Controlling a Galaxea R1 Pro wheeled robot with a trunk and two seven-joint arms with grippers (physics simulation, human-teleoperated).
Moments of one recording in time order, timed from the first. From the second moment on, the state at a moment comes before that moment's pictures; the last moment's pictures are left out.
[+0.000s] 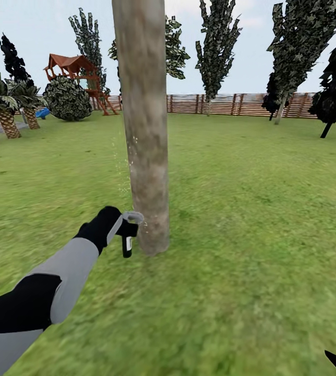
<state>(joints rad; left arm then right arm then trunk) -1.17 -0.09 -0.05 -0.43 -0.09 0.84 -0.11 -0.30 -0.05 -1.21 -1.35 0.93 0.31 1.07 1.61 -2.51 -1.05</state>
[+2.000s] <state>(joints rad) -1.80 -0.11 -0.05 -0.02 -0.15 0.98 -0.12 -0.30 -0.06 -1.21 -1.35 0.93 0.31 1.07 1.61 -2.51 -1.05</state>
